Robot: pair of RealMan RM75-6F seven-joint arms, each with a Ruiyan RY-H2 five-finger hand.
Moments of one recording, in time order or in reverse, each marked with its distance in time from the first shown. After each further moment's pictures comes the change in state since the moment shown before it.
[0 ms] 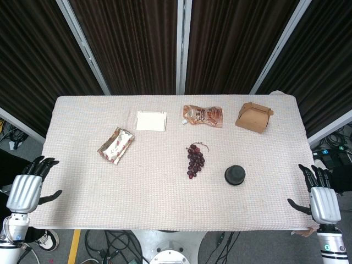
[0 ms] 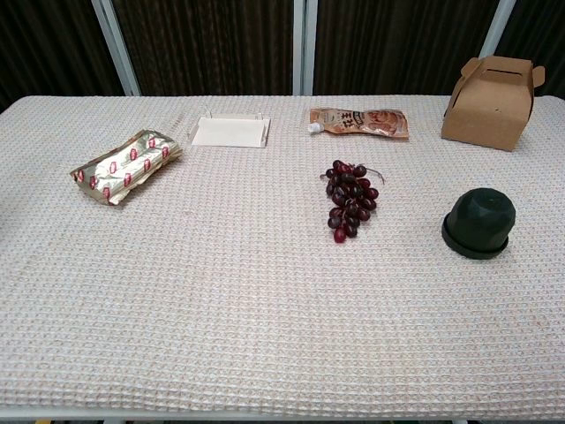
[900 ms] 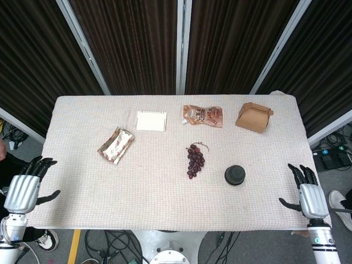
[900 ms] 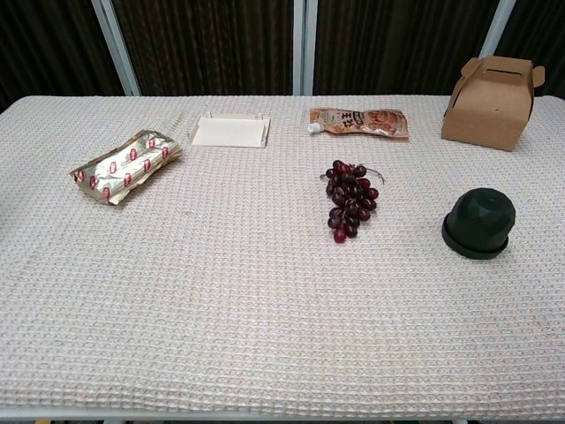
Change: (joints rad) left arm 0.002 0.007 0.002 0.012 -0.002 -0.002 -0.023; right arm 0.049 -0.045 0.007 0.015 0.044 -0.122 0.014
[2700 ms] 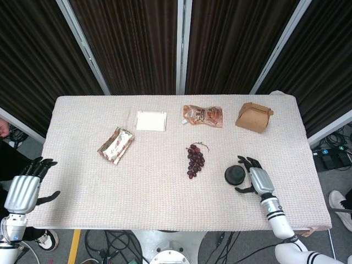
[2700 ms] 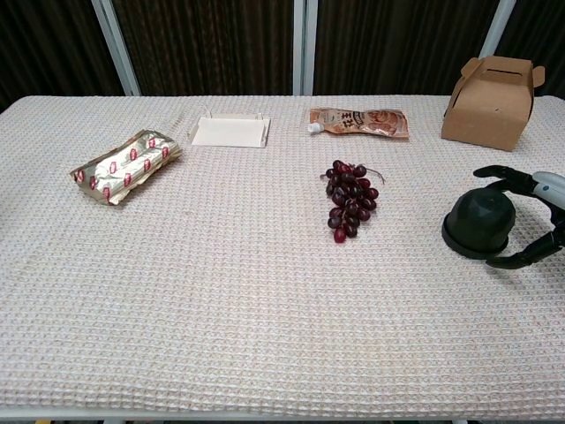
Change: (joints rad) left arm -0.001 -0.011 0.005 0.036 0.003 -0.004 -0.026; right arm 0.271 -0.248 0.055 0.130 0.142 -0.373 0.057
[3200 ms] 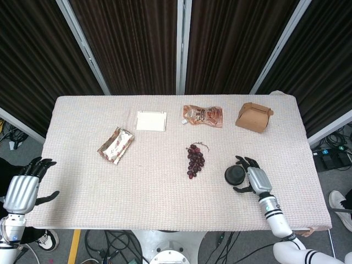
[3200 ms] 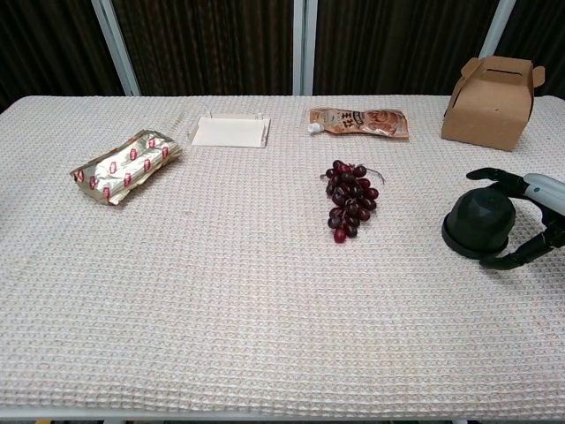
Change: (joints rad) left arm 0.000 0.008 0.000 -0.004 -0.001 -0.001 -0.004; right arm 0.016 -0.012 -0.003 0.011 0.011 -0.020 0.003
